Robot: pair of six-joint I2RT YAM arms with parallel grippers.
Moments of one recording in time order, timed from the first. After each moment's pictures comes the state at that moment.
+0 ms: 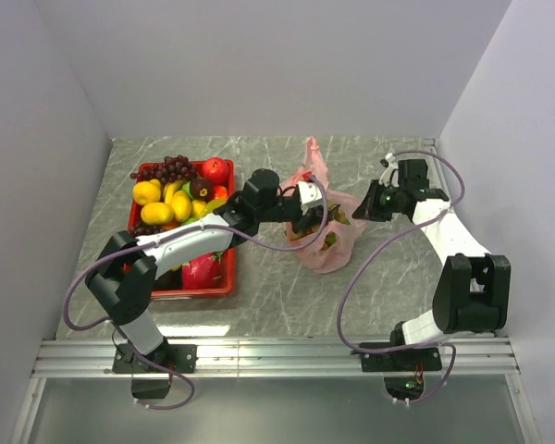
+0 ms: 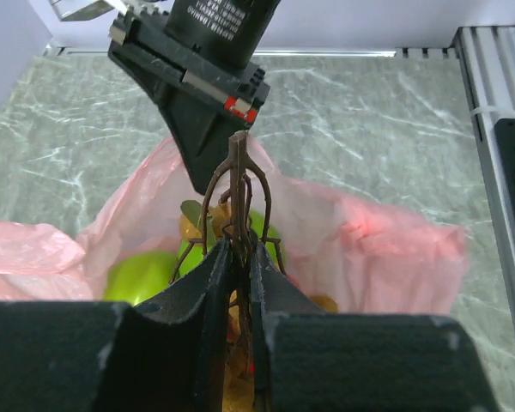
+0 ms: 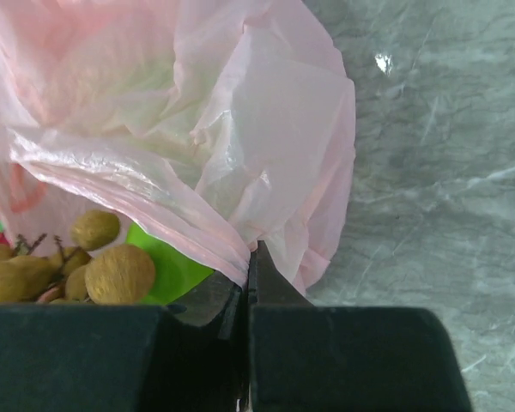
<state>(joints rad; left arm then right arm) -0.80 1.67 1.19 0.29 0.59 0.22 0.01 1.47 1.06 -0.51 -0.49 0.26</state>
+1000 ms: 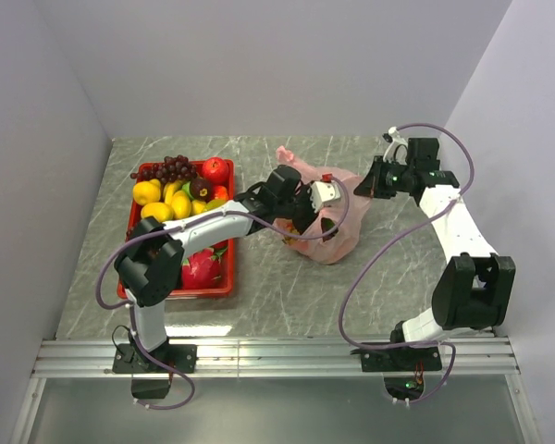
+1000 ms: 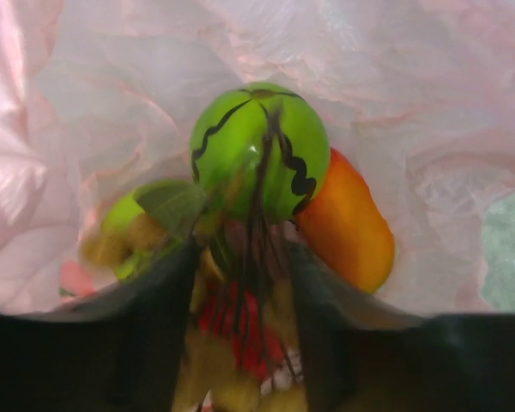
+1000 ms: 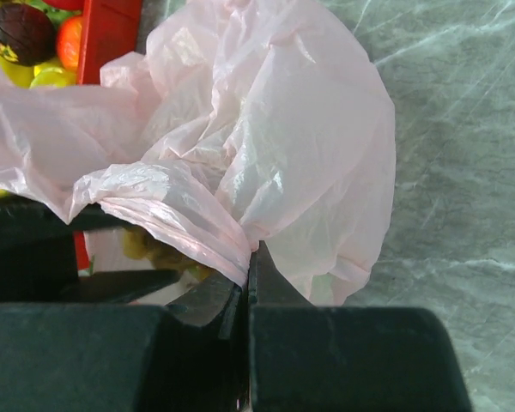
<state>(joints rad) -0.80 1.86 1.40 -0.07 0.38 0.37 -0.02 1.50 1.26 -0.55 -0.60 0.14</state>
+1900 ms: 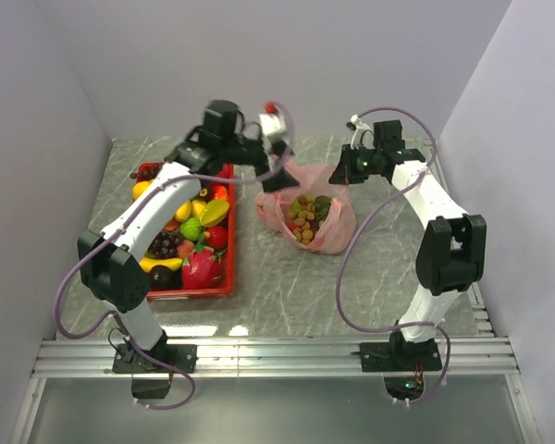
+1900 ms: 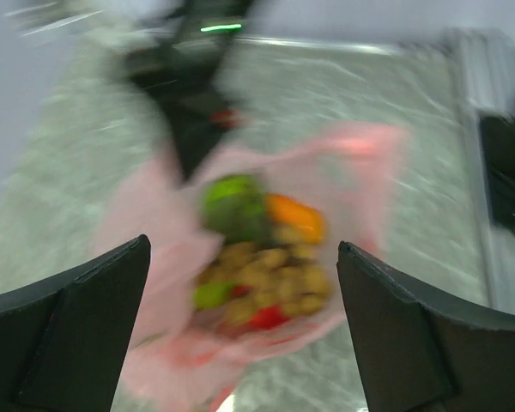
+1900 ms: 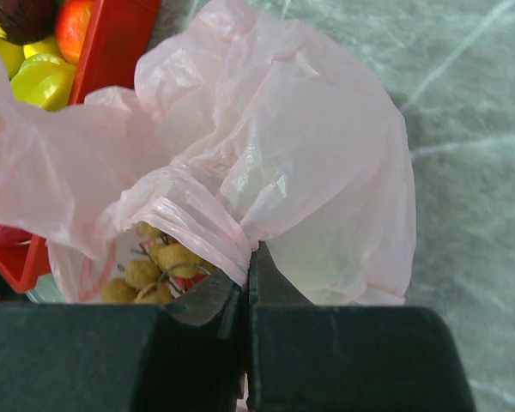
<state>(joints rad) -0.48 1.71 1.73 -0.36 0.84 0.29 0.12 1.76 1.49 -0.54 -0.61 0.04</state>
